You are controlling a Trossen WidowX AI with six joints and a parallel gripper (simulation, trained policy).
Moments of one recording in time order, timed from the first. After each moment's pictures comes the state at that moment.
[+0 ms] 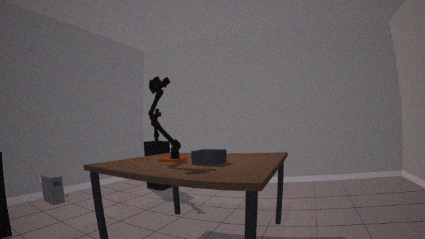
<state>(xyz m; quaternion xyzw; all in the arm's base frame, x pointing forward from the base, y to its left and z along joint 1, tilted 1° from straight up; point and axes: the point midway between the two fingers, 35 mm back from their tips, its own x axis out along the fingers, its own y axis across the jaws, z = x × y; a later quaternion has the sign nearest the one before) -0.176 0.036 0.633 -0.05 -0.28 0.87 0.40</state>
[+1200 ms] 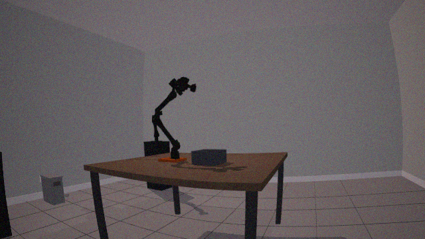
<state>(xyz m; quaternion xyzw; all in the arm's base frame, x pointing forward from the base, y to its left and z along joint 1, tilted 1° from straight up) 0.056 0.160 0.640 0.34 -0.01 0.67 0.66</state>
